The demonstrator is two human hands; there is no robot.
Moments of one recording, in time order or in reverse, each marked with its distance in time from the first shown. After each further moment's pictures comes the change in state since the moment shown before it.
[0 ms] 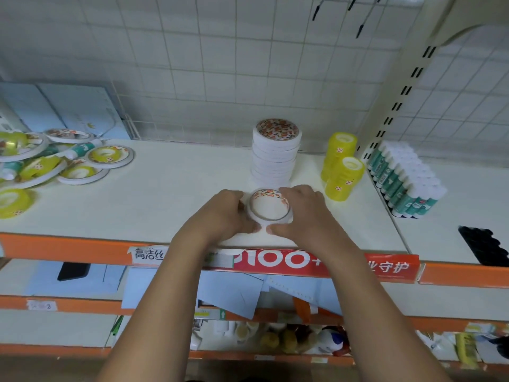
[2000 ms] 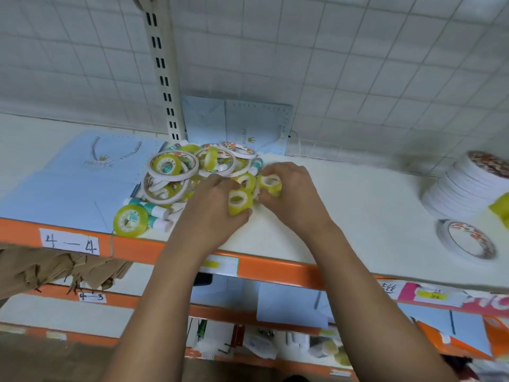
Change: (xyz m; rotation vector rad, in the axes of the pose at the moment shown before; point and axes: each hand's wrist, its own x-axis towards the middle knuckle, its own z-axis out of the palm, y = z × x) left_hand -0.084 -0.275 -0.260 0.160 0.393 0.081; right_hand 0.122 -0.358 0.161 0.100 0.204 -0.253
